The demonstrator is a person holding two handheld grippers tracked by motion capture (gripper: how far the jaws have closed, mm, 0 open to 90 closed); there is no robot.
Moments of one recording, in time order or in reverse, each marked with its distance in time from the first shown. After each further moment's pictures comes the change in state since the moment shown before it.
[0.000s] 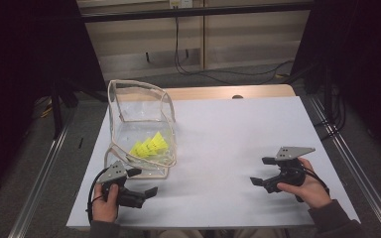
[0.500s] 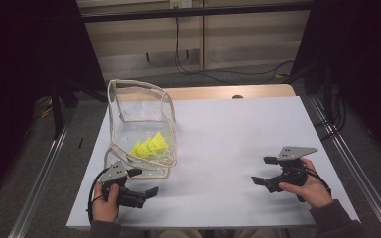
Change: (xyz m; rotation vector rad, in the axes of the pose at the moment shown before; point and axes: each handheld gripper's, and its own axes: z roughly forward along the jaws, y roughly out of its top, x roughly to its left) left arm -0.001 0.000 0.001 -0.001 -0.002 0.002; right arm -0.001 0.000 -0.003 -0.015 -0.013 0.000
